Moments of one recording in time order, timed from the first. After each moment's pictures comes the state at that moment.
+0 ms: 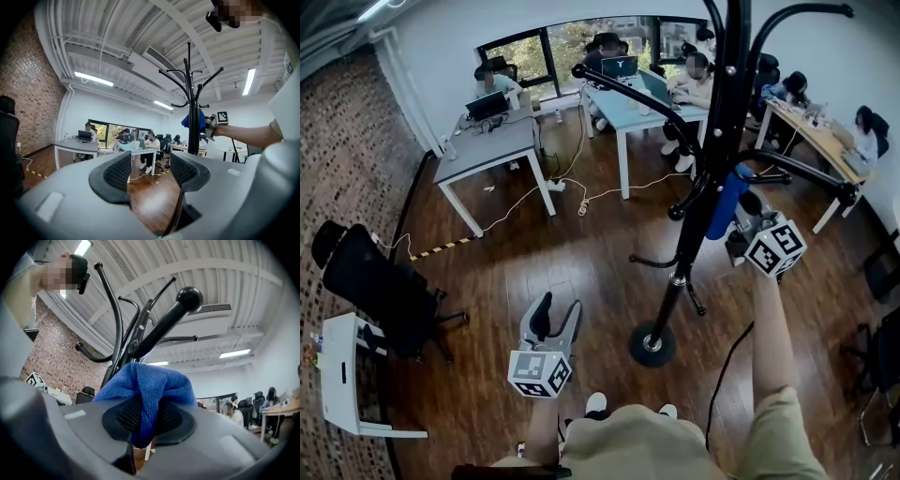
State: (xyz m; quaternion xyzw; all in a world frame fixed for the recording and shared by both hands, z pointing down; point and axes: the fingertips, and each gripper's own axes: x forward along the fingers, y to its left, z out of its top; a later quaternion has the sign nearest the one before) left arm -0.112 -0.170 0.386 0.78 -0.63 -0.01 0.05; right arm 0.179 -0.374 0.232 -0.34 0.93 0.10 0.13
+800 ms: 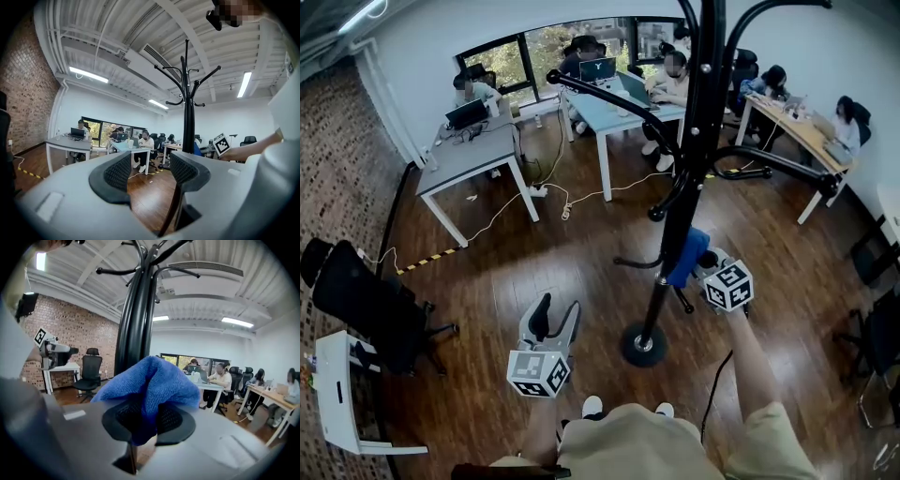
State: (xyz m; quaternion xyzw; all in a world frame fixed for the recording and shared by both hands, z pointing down) left arm -0.094 -0.187 0.395 0.80 -0.60 -0.01 0.05; right arm 0.172 -0.358 0.461 -0.36 0.92 0.00 -0.15
